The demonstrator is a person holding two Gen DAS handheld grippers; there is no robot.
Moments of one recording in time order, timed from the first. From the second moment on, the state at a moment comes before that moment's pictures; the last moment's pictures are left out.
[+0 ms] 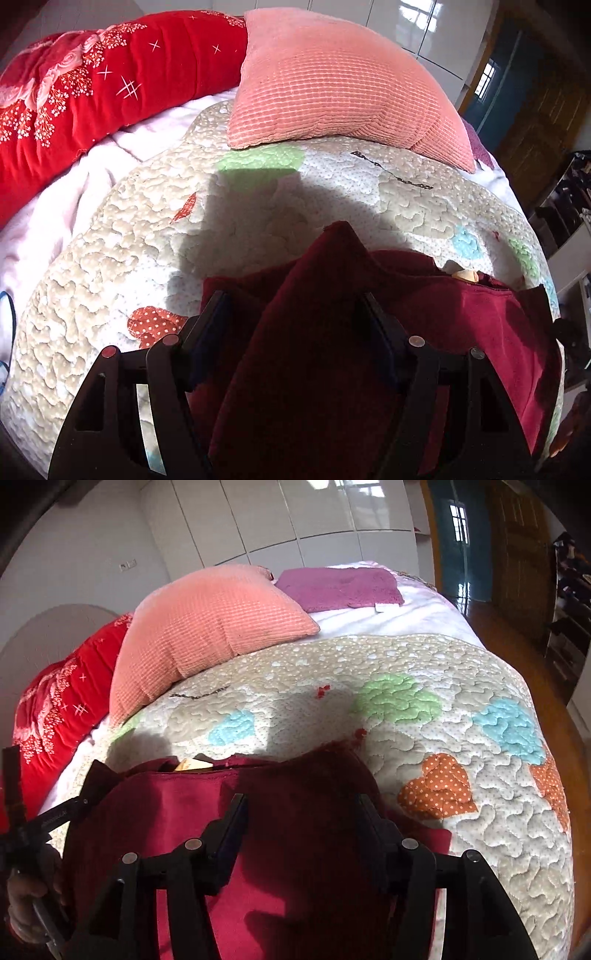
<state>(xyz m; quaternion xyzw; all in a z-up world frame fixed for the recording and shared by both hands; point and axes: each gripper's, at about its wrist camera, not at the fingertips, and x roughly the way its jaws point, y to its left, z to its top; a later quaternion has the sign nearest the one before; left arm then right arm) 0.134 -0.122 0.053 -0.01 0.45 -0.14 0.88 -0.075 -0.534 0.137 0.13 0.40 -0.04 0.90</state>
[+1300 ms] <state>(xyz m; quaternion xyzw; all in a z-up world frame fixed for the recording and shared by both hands) 0.043 -0.044 0.029 -0.08 0.47 -0.18 0.86 0.058 -0.296 0.085 0.05 0.45 0.10 0.88</state>
